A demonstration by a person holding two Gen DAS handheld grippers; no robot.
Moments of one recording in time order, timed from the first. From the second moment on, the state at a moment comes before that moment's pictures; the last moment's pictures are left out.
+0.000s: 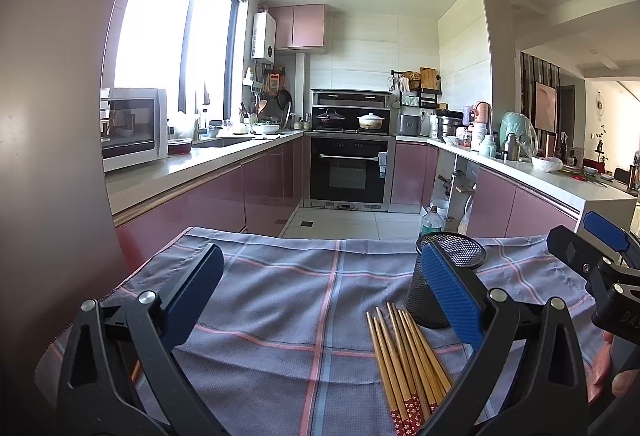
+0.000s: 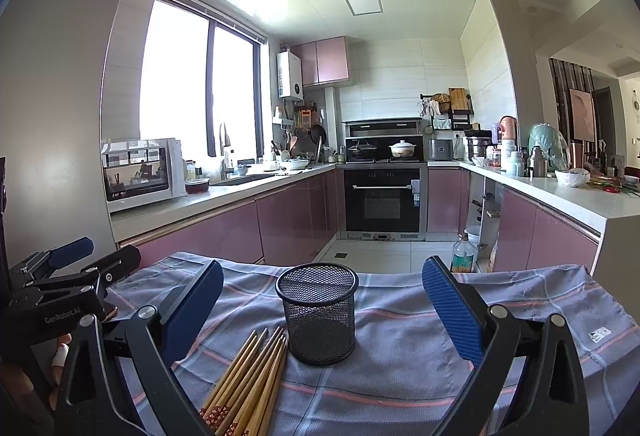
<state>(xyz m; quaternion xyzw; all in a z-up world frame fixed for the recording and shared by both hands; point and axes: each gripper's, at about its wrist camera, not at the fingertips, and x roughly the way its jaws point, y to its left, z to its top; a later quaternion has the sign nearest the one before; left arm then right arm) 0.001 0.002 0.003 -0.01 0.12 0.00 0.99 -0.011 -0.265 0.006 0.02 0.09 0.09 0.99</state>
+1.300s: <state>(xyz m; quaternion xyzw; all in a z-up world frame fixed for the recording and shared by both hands) 0.001 0.001 0.003 -0.01 0.11 0.00 0.99 -0.008 -0.267 0.002 0.04 0.10 0.09 0.99</state>
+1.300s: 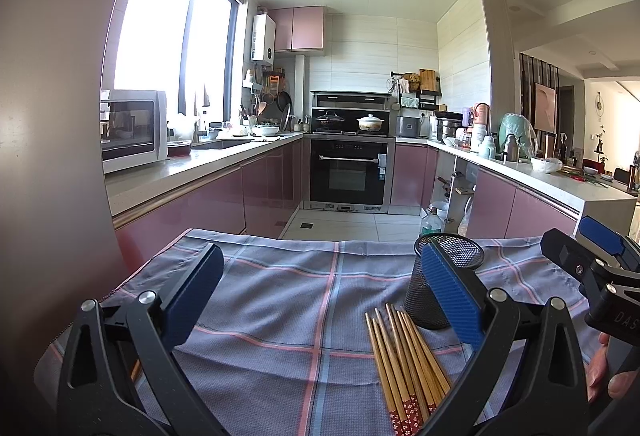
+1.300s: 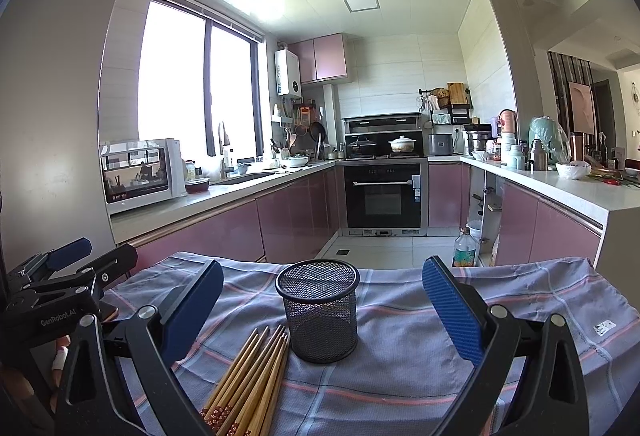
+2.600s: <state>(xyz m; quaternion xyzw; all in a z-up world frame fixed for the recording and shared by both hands) 0.025 0.000 -0.020 0.02 0.20 -0.03 0.98 0.008 -0.267 -0.019 0.04 0.18 0.13 0.97</state>
